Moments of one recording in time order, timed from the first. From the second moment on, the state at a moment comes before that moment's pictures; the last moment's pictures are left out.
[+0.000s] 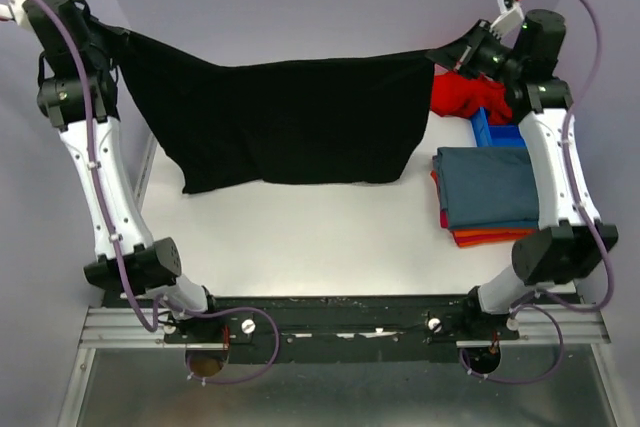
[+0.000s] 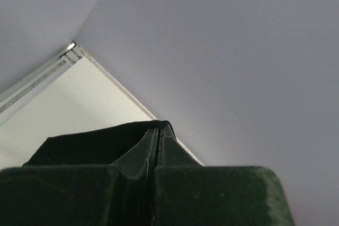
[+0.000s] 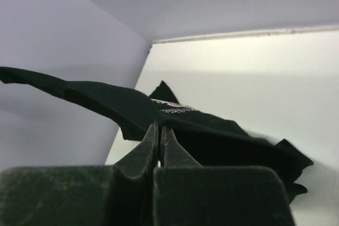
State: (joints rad) left arm 0.30 1.61 2.17 -0.76 -0.01 -0.79; right arm 0.01 1.64 1.79 -0.41 -0.64 0.59
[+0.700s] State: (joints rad) left arm 0.35 1.11 2.39 -0.60 -0.09 -0.77; right arm 0.01 0.91 1.76 -0.32 -0.40 0.46
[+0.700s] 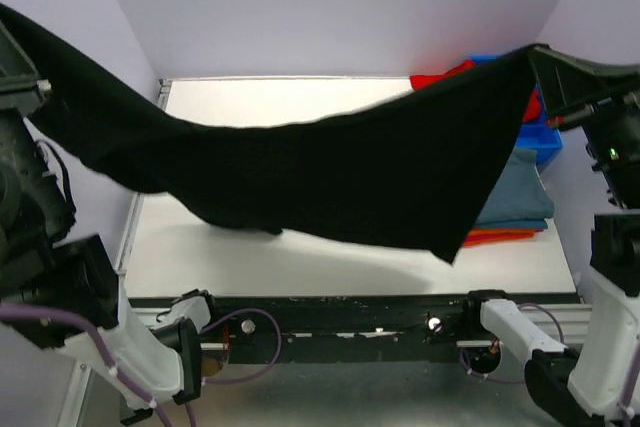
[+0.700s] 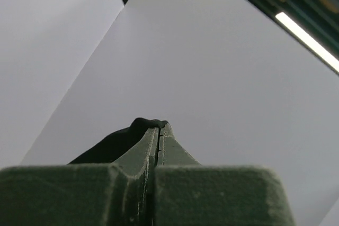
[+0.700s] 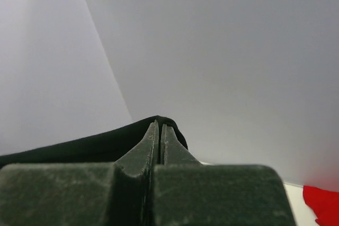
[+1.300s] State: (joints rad) left arm 0.33 1.74 2.18 -0.40 0.15 -0.87; right arm -0.01 1.96 2.31 -0.51 -0.63 0.67
